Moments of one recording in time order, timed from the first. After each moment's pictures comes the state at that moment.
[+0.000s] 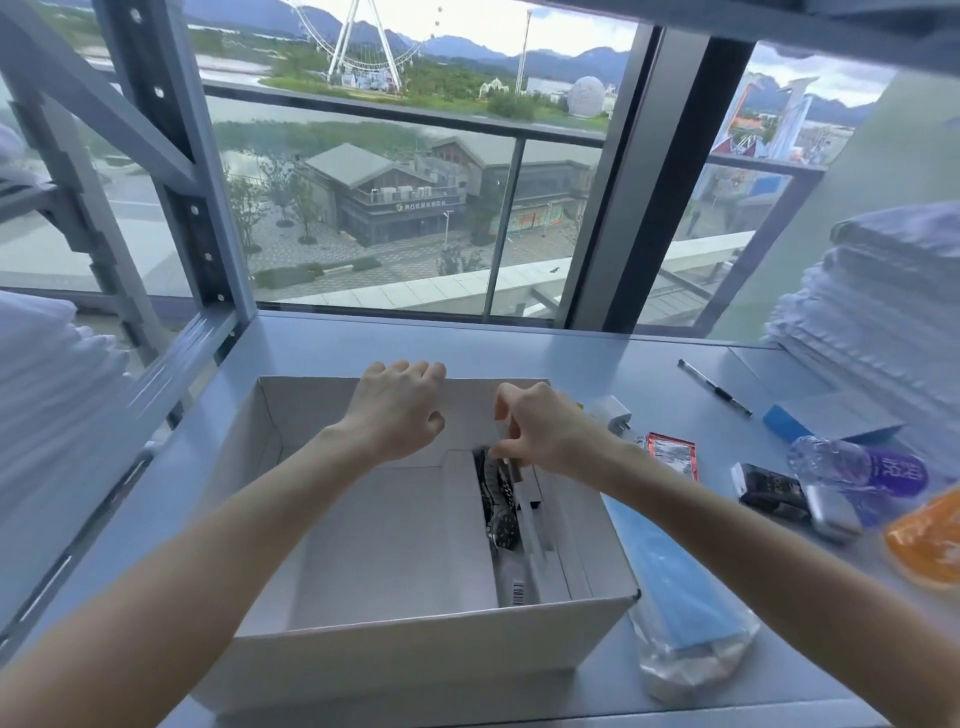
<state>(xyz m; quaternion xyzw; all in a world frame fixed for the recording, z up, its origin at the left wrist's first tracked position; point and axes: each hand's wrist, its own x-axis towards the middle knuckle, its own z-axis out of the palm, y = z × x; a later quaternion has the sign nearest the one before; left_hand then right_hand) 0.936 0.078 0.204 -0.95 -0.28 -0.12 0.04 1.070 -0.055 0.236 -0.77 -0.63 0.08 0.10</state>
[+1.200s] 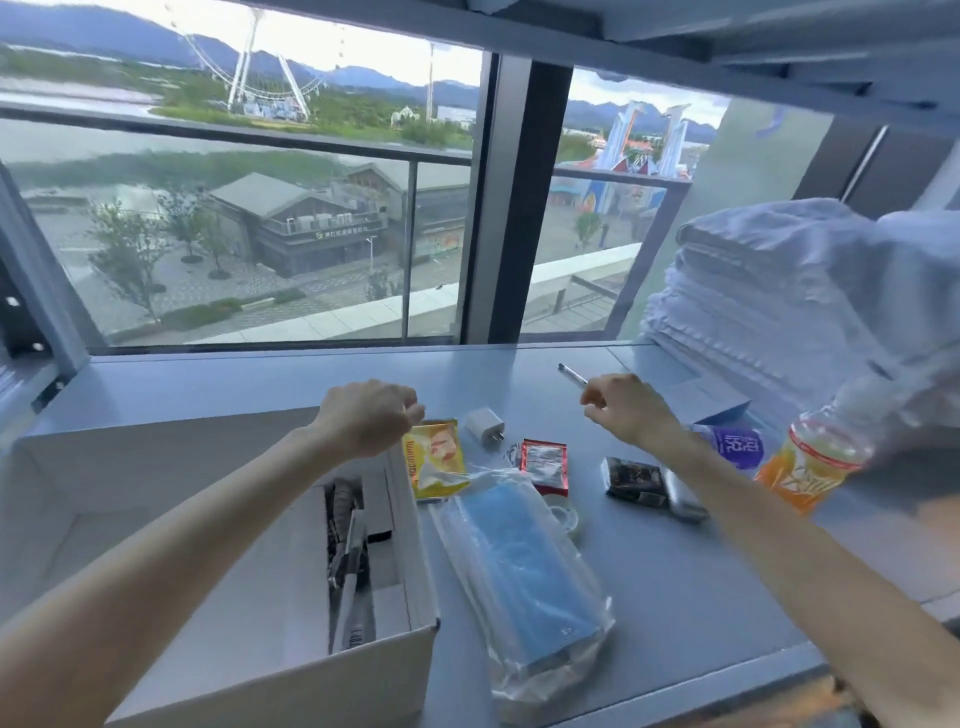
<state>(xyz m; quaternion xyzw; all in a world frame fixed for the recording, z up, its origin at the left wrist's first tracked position) 1.057 0.027 0.221 -0.96 -0.25 -0.07 -0.07 1.286 -0.181 0.227 -0.90 -0.42 -0.03 0.10</state>
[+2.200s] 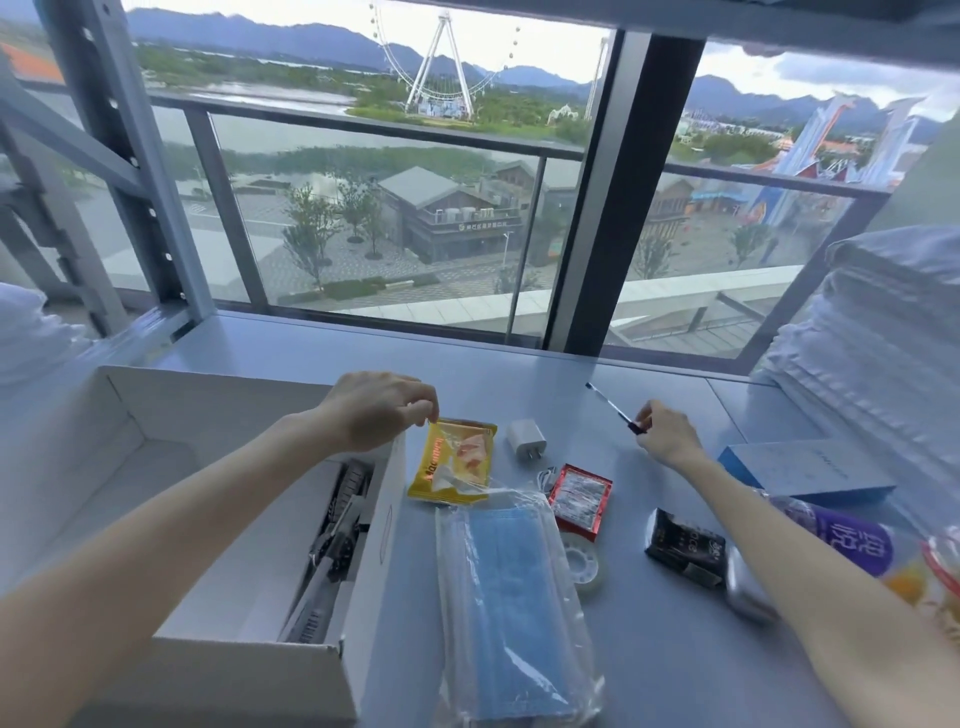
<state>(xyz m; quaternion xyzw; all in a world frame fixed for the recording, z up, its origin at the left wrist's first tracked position) 1.057 0.024 0.215 -0.96 -0.28 -0.07 -0.04 1.414 -0.117 0.144 -0.89 -0.40 0.07 0.20</state>
